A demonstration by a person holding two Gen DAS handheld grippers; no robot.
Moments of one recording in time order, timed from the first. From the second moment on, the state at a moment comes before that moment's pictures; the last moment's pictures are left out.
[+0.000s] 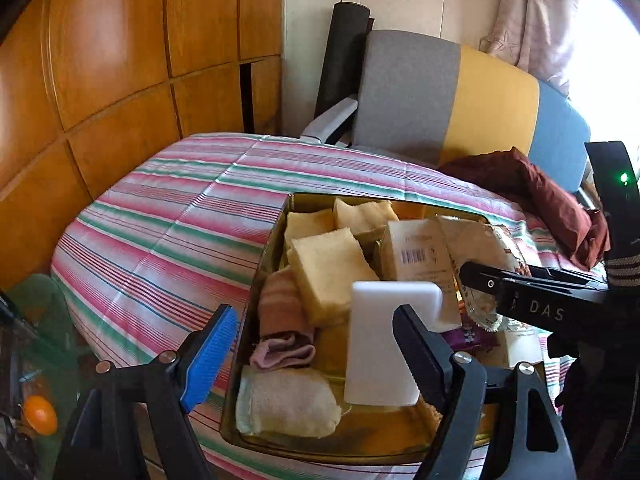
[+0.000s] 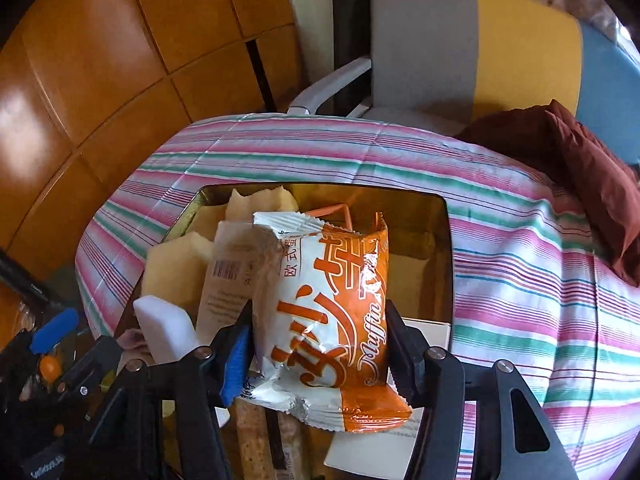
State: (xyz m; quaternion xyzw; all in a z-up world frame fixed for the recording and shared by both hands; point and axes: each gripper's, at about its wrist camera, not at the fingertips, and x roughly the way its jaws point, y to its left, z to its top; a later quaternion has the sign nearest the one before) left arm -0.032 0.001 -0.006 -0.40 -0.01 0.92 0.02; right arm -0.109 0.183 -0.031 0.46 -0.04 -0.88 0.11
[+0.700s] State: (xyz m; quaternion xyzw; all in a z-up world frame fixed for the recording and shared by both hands) left arm -0.013 0.006 0.000 -0.39 0.00 0.92 0.02; right arm -0.050 0.179 0.000 0.40 -0.04 -0.91 0.10
